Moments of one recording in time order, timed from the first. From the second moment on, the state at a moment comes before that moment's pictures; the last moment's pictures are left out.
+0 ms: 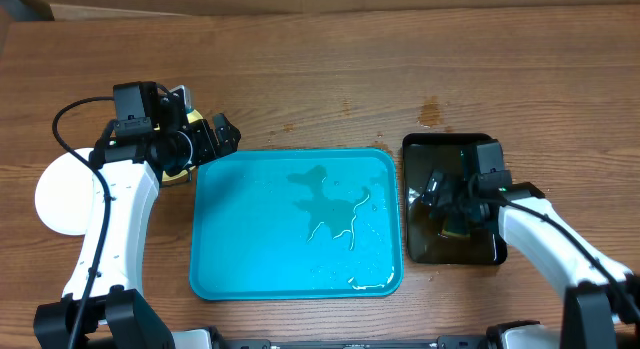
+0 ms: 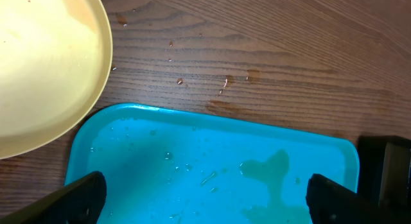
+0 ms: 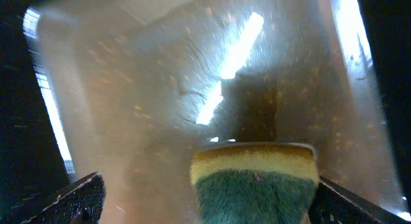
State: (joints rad) left arm 0.15 1.52 1.15 -0.71 0.37 -0.23; right arm 0.16 1.44 0.70 -0.41 -0.01 0.49
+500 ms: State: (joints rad) left arm 0.15 1.52 1.15 -0.71 0.36 -0.23; right arm 0.16 0.77 0.70 -0.41 -0.01 0.49
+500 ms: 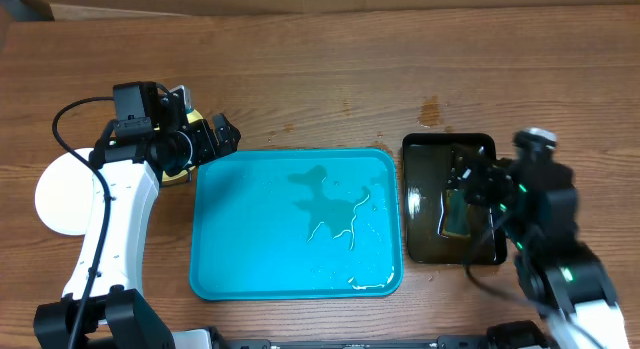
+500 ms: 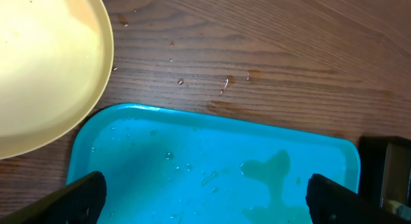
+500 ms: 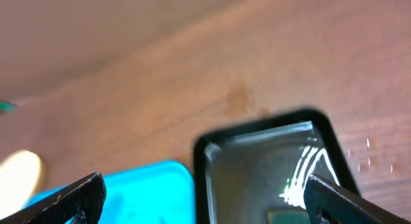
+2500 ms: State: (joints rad) left arm 0.15 1.52 1.15 -0.71 0.36 -0.23; right arm 0.03 0.01 0.02 -0.02 -0.18 0.04
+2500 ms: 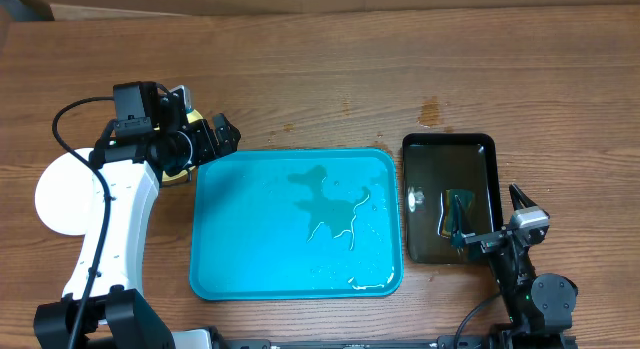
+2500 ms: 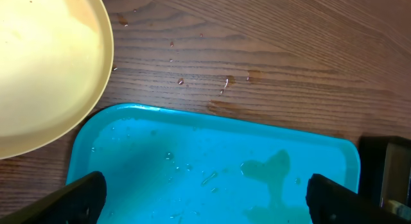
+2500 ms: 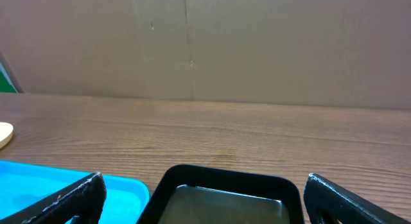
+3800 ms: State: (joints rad) left arm 0.15 0.79 1.14 -0.71 0.31 -0.21; right arm 0.03 0.01 0.02 -0.02 -0.18 0.04
